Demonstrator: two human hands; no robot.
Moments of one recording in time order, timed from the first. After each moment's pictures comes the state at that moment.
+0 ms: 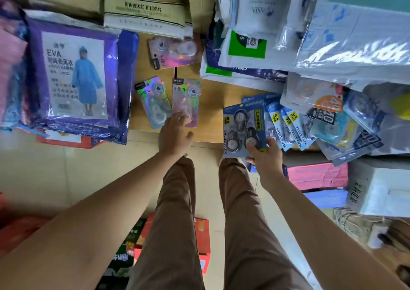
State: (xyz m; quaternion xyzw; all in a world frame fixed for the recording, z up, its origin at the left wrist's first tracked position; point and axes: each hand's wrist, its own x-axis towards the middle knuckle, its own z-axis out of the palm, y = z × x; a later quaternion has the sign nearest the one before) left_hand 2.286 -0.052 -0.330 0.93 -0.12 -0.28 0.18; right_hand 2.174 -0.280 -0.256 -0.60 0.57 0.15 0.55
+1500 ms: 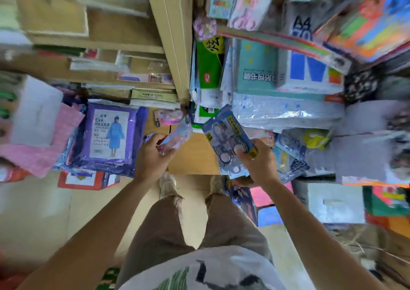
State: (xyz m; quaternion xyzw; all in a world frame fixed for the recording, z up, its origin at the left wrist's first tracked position) left_hand 2.313 -0.072 -0.048 0.90 0.01 -0.18 0.39; right_hand 2.209 -0.335 -0.007 -0.81 0.36 0.08 0.45
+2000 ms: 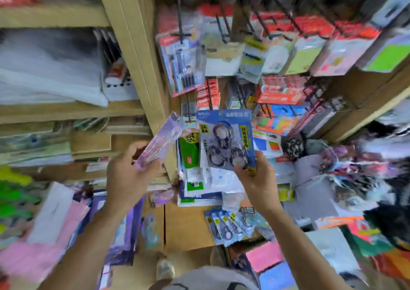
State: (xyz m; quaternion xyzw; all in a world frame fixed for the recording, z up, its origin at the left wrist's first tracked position) left_hand 2.377 -0.098 0.219 0.85 -0.15 0.00 0.50; right_hand 2.225 -0.345 0.212 -0.78 0.26 -0.20 0.53
